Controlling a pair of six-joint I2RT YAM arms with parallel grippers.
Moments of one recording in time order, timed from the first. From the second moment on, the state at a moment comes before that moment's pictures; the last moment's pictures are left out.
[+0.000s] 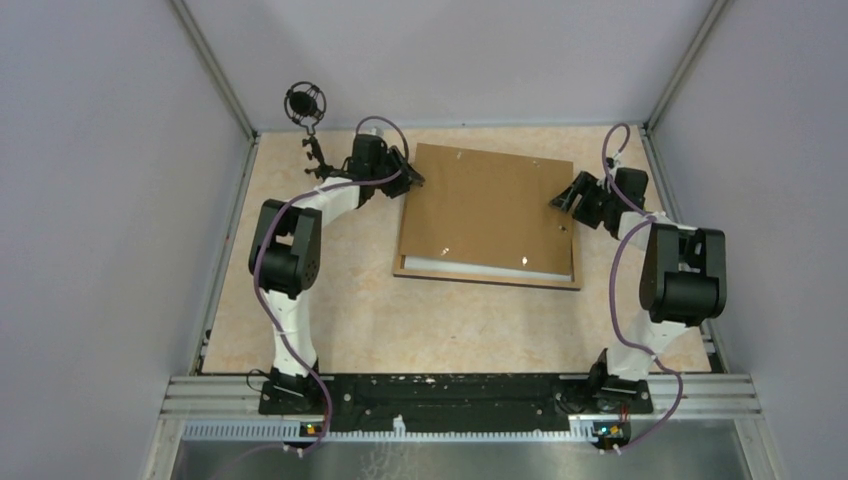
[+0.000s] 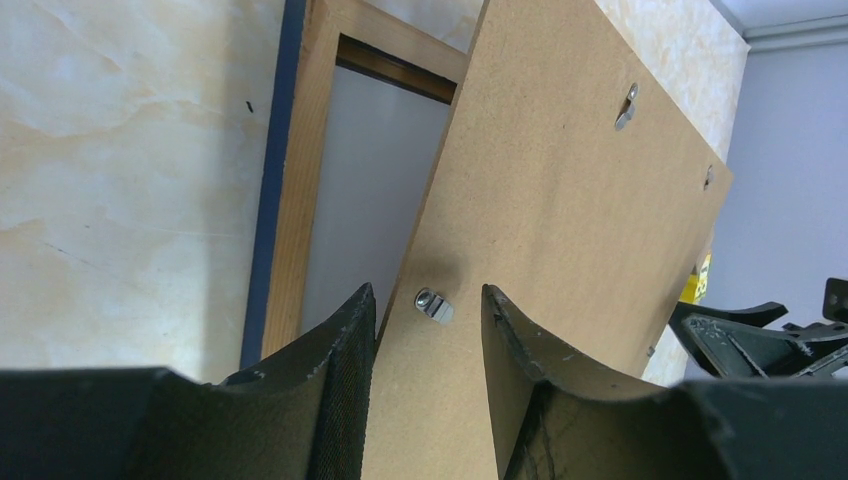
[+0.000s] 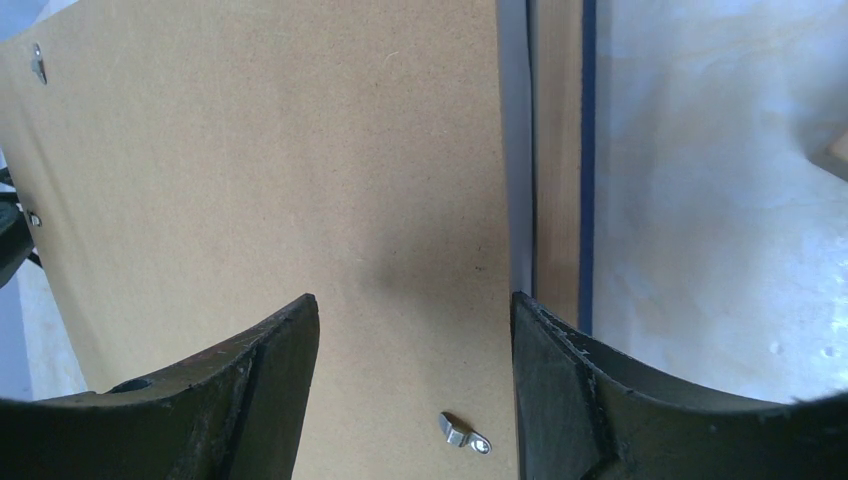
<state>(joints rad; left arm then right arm) -0.29 2.05 1.44 0.00 0.30 -0.82 -0.13 1.75 0.93 0.15 -0.48 0.45</state>
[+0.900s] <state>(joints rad) -0.36 2.05 1.40 -0.10 0.27 -0.73 -0.13 1.64 0.93 -0.01 -0.45 0.36</state>
